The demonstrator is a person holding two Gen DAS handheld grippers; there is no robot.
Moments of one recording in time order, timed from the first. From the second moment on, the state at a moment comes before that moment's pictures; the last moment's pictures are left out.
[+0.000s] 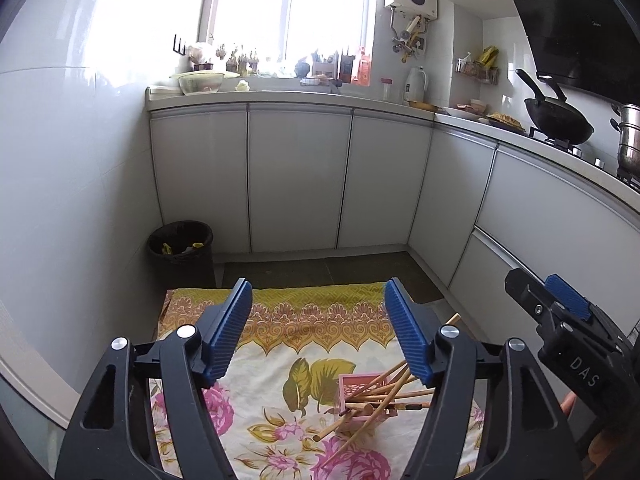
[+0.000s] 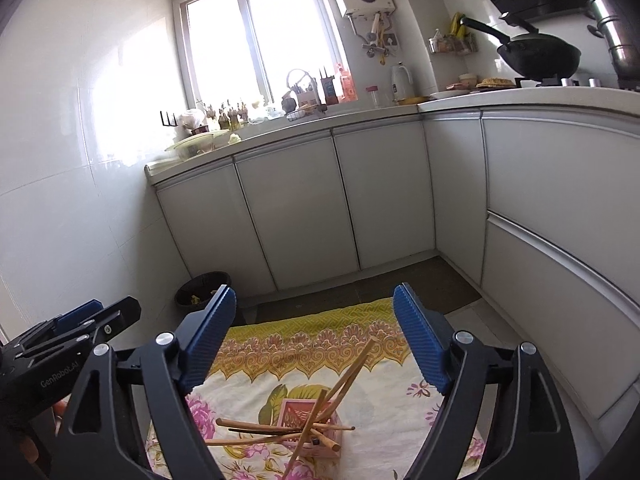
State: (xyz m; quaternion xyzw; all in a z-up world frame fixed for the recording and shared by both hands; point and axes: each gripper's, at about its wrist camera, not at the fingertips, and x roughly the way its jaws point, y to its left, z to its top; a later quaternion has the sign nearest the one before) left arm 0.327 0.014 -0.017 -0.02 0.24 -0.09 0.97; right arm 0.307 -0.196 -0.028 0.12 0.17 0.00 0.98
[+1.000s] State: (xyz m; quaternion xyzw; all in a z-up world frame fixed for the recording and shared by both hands) left arm 0.089 0.004 -0.054 -0.02 0.24 -0.08 0.97; right arm 0.054 -0.207 -0.078 0.13 0.21 -0.12 0.96
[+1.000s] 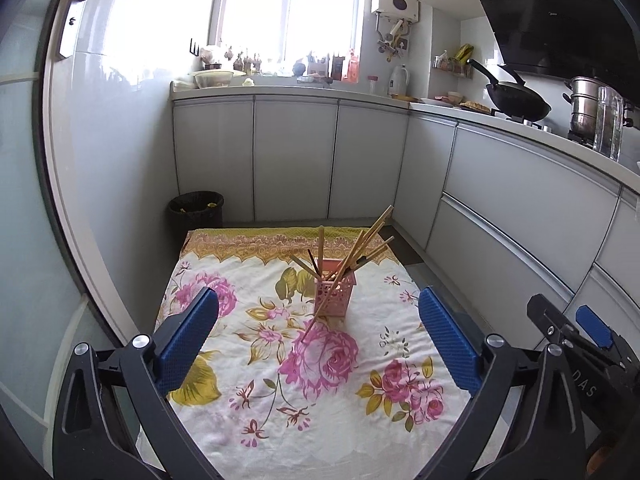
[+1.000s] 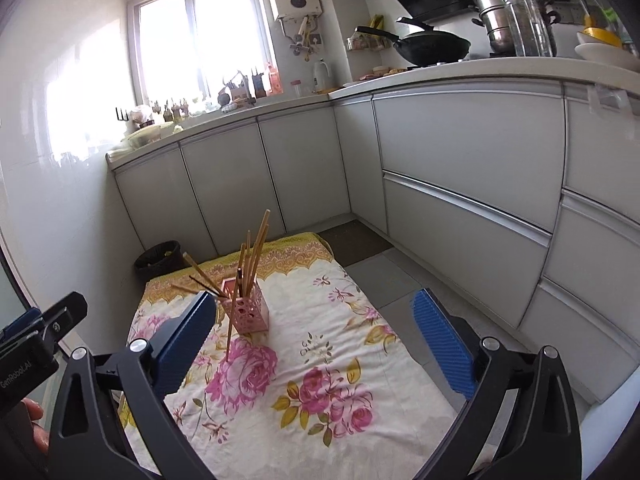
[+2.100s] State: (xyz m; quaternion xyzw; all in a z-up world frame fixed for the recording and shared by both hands) left arm -0.002 0.001 -0.049 0.01 0.21 -0.05 0.98; right arm -0.042 -0.205 -0.078 0.13 0.20 -0.14 0.96
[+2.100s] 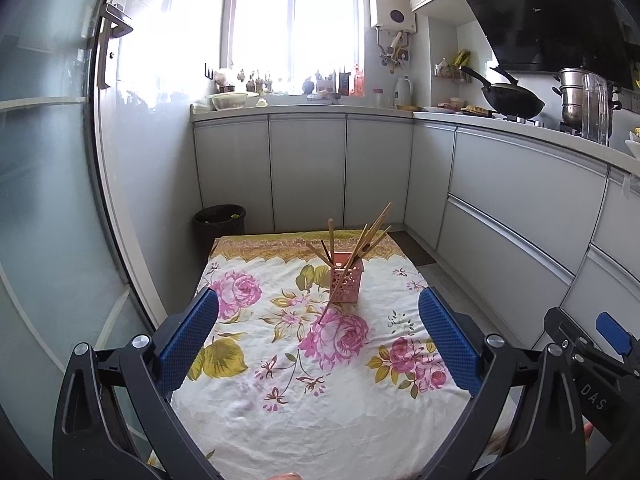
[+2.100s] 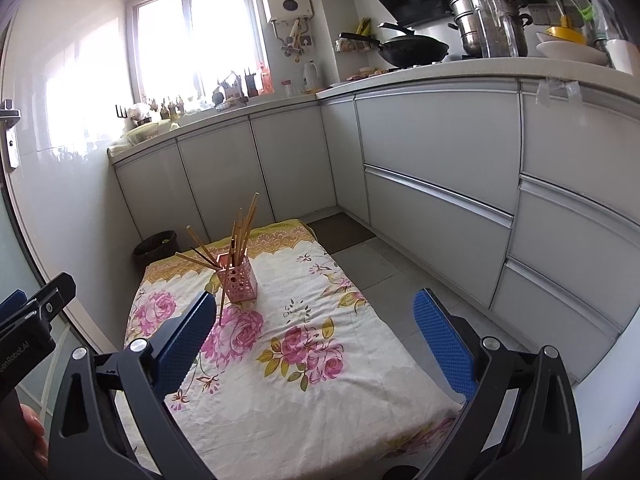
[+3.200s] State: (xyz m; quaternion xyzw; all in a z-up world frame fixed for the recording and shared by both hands) left arm -0.005 -0.003 -0.042 0.02 0.20 -0.06 0.98; right arm -0.040 -0.208 -0.079 0.14 0.21 -0.13 0.96
